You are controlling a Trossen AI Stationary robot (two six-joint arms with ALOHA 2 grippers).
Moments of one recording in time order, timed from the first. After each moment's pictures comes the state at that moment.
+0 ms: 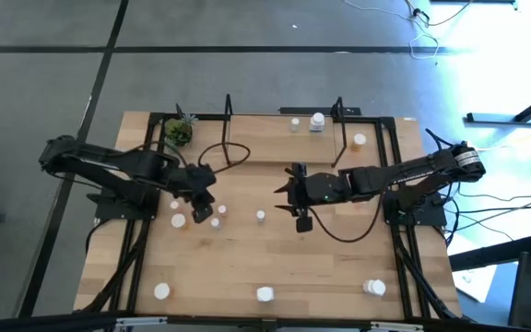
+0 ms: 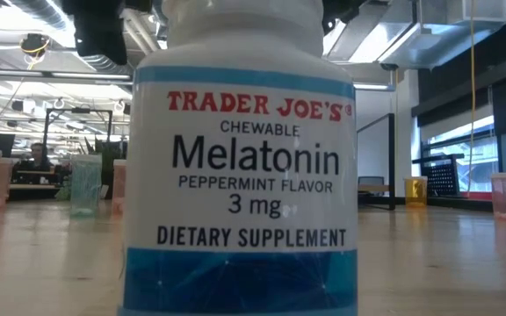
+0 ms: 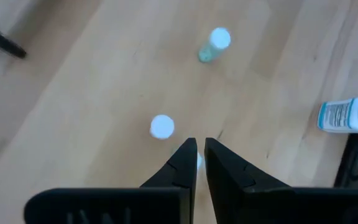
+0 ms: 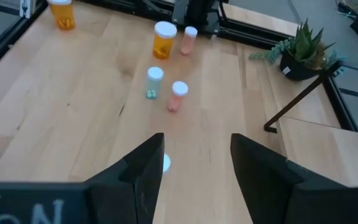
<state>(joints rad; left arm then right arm) -0.15 1.13 1.04 -0.94 -0.09 -0.70 0.19 1.46 1.12 -0.23 0.21 -0.11</state>
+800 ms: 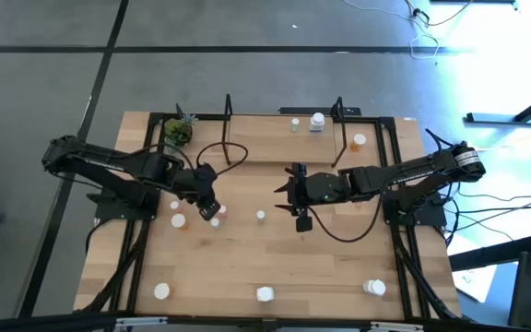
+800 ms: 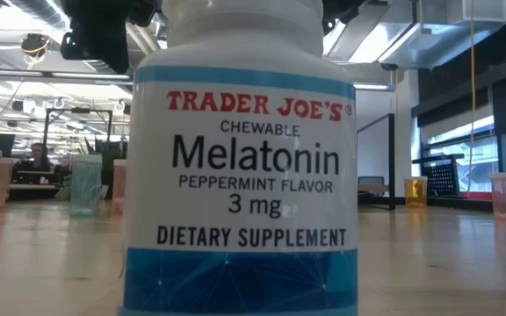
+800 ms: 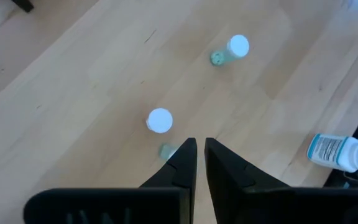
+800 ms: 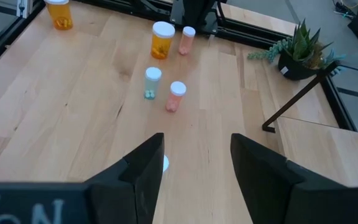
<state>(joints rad) -0.15 1.17 1.04 -0.94 -0.10 -0.94 0.19 1.46 1.12 -0.23 0.22 -0.11</state>
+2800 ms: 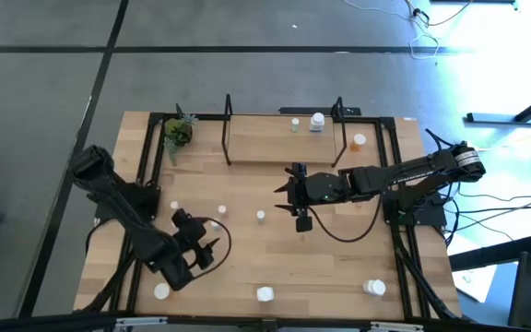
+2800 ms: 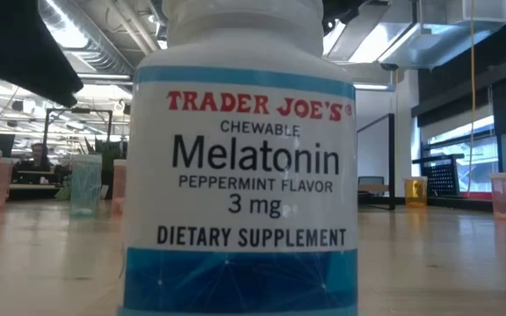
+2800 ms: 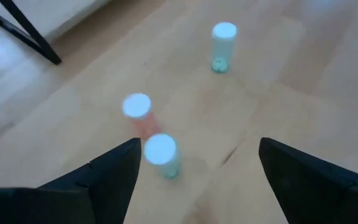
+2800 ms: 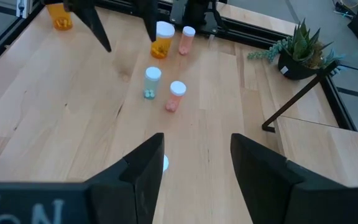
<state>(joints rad) -0.83 1.54 0.96 -0.90 -0.90 -1.46 0.19 1.46 1.12 -0.23 0.22 -0.11</state>
